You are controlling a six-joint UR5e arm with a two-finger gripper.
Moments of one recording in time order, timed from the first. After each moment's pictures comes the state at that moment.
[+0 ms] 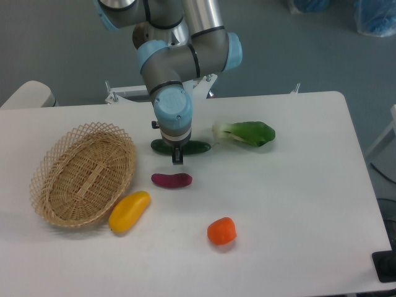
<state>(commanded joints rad) 2.36 -1.81 -1.91 -1.15 1.64 1.87</state>
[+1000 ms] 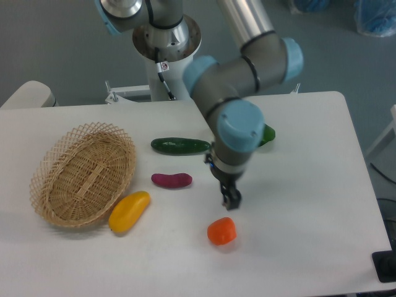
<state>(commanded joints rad) 2.50 -2.12 -1.36 -1.26 1.53 1.77</state>
